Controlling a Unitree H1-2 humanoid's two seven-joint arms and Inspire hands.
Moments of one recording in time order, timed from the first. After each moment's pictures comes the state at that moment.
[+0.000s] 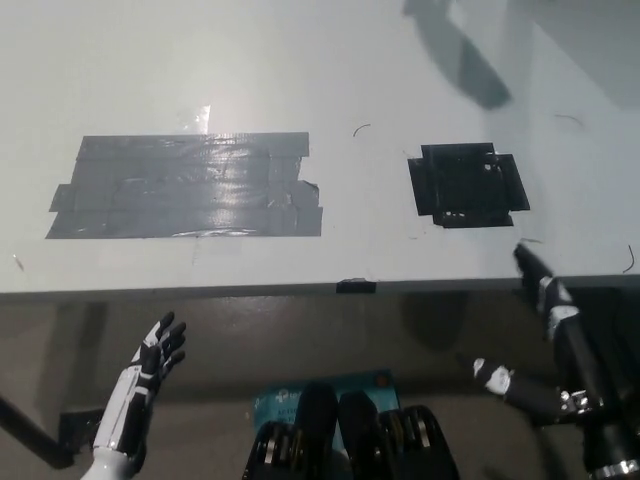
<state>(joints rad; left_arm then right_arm) 0.03 0.16 -0.01 0.05 -0.01 -0.15 -0.08 0.00 -0.11 0.06 -0.38 -0.20 0.04 0.05</state>
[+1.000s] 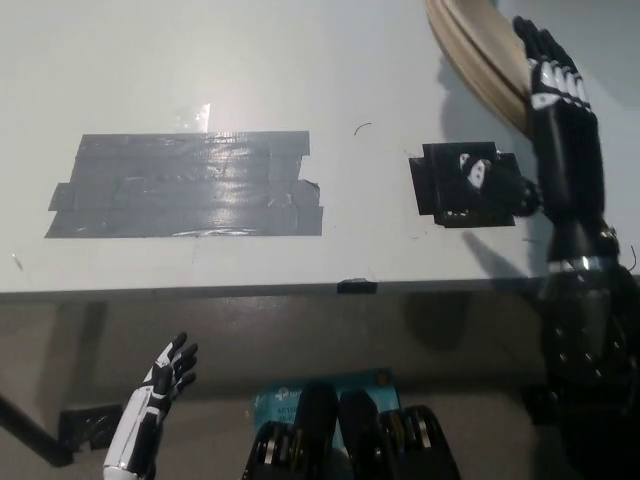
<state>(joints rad) 0.06 0.16 -0.04 0.05 0.00 -0.15 -0.09 -0.52 -0.11 0.10 -0.10 -0.76 0.08 -0.12</state>
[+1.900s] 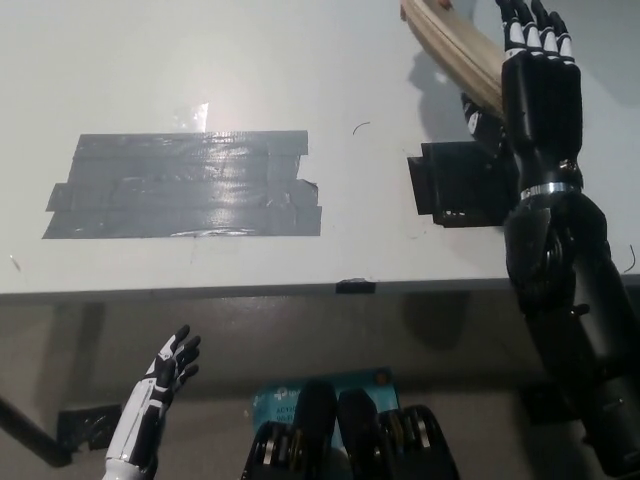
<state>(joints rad) 0.05 0.16 -0.04 0.05 0.00 -0.15 -0.09 -0.74 -0.16 0.18 0.32 -0.96 0.21 -0.27</state>
